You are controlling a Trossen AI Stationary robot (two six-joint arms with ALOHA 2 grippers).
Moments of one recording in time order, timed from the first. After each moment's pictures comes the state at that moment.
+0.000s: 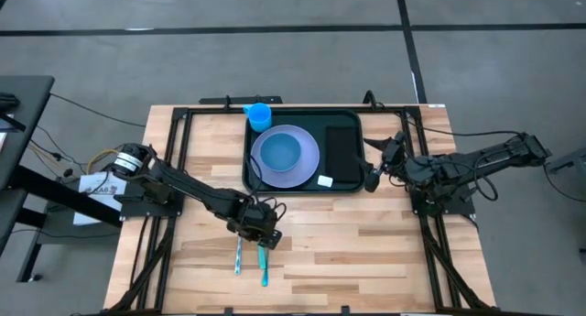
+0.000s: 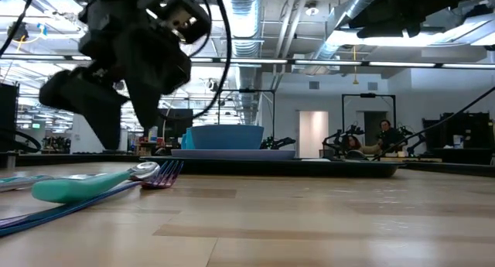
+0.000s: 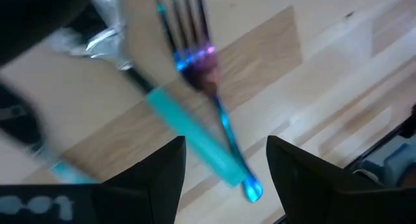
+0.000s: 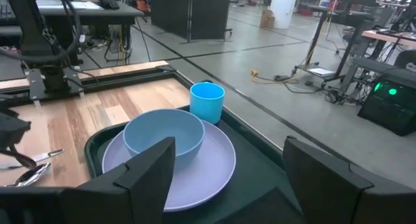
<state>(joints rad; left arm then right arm) -0.31 1.70 1.02 -0.44 0.20 -1.44 0.26 0.75 0.57 -0.13 0.84 0.11</state>
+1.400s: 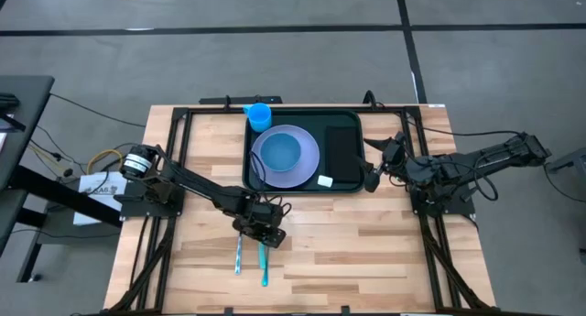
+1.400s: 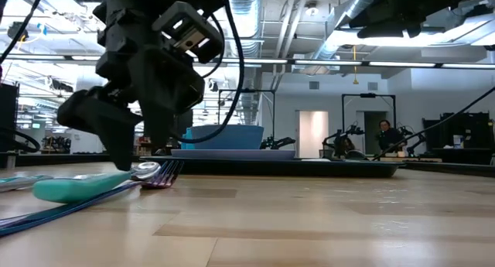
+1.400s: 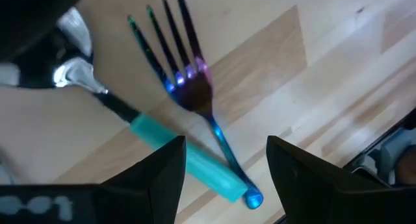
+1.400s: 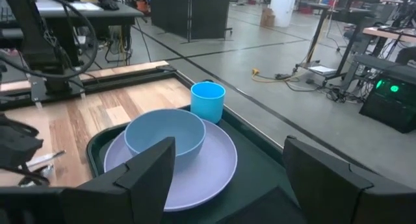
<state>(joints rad) -0.26 1.77 1.02 -0.36 0.31 -1.36 0.26 0.75 0.57 -0.13 0.84 0.12</state>
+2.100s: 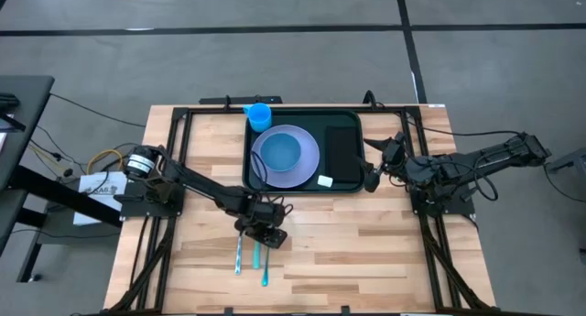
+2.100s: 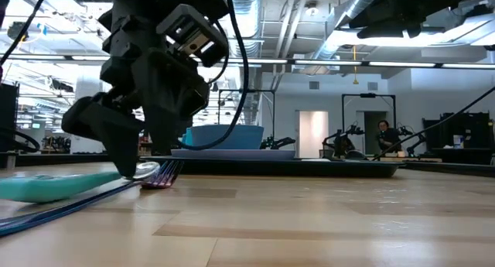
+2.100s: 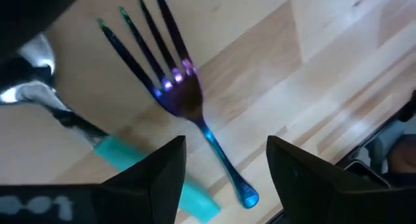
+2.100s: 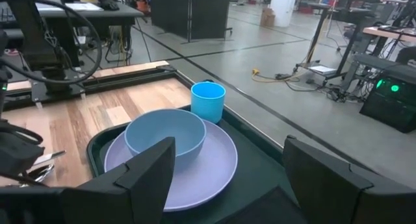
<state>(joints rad) -0.24 1.80 1.02 -0.32 0.35 -1.33 0.26 0.75 0.57 -0.13 0.84 0.13</state>
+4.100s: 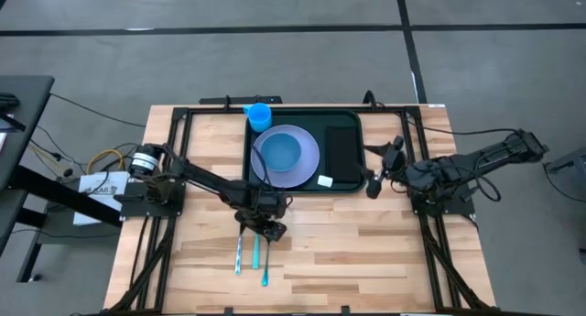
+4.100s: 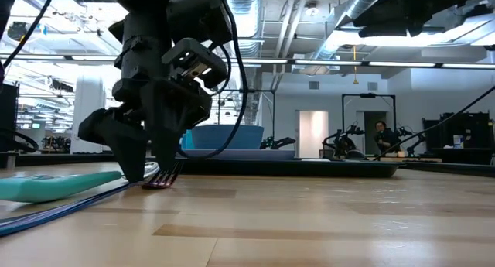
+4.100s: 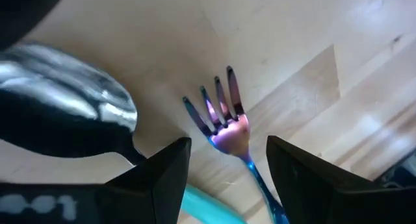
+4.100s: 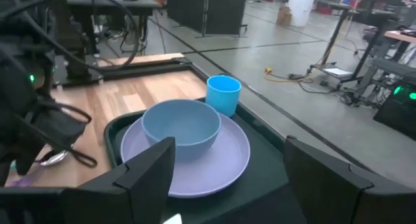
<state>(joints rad) -0.17 1.83 1.03 -0.41 0.32 -1.21 0.33 0.75 0.57 -0.17 0.83 0.12</state>
